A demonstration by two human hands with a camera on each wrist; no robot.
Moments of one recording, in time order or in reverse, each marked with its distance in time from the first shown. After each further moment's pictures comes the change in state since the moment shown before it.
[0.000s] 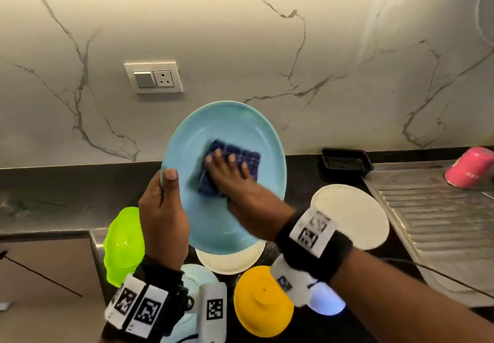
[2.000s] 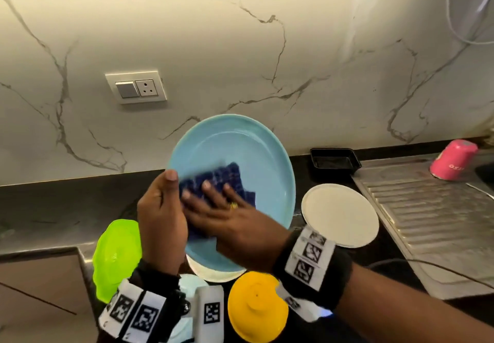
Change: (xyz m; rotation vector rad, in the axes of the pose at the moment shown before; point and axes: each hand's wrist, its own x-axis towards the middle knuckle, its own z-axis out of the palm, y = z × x) left_hand 0.000 0.007 0.020 0.142 -0.068 0.056; right_hand -0.028 0.001 0.011 -0.279 0.003 -0.237
